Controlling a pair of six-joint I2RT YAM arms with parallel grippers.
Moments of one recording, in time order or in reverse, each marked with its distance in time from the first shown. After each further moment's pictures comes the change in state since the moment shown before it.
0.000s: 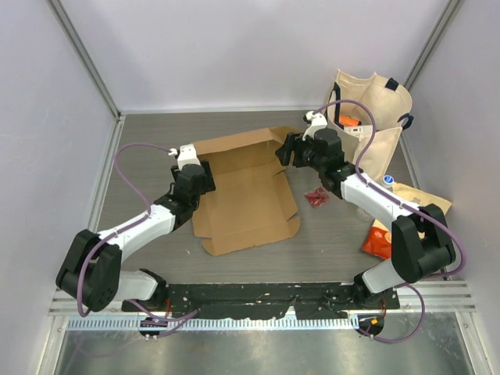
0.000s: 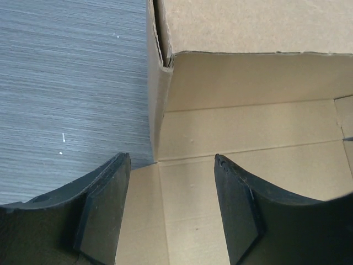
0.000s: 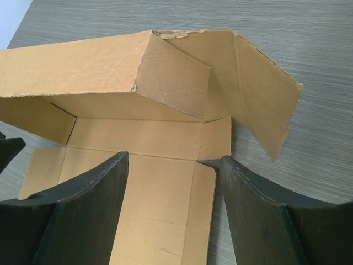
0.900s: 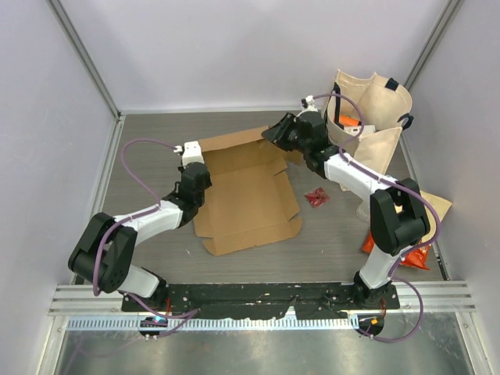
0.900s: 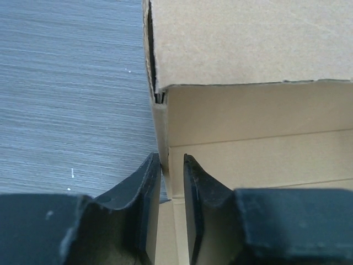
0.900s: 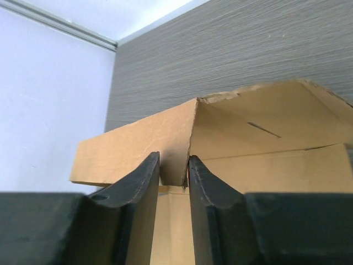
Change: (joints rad) left arm 0.006 0.146 -0.002 0.254 -0.085 0.126; right arm 0.022 0.245 0.280 -0.018 -0.048 0.477
